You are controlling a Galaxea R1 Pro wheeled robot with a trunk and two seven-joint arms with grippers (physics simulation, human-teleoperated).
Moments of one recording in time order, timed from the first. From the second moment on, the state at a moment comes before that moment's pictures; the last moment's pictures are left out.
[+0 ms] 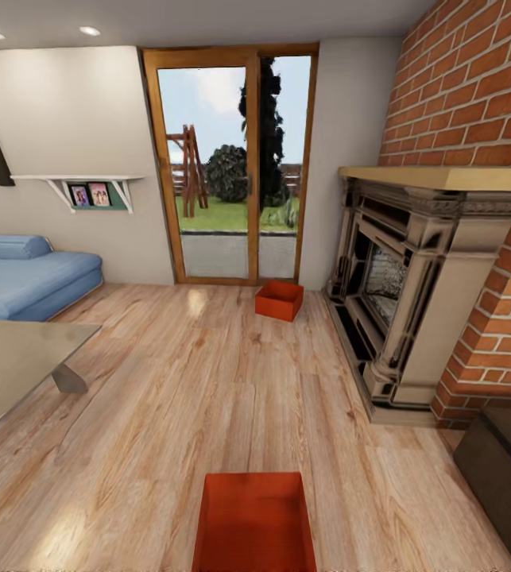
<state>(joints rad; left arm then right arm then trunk) 0.00 0.02 0.04 -0.09 0.25 -0.07 0.01 -0.14 -0.06 0.15 0.03 -0.06 -0.18 0.02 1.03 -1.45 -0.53</state>
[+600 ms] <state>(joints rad) 0.00 0.02 0.04 -0.09 0.25 -0.07 0.01 -0.14 -0.07 0.14 0.03 -0.06 -0.19 0.02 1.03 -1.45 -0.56</state>
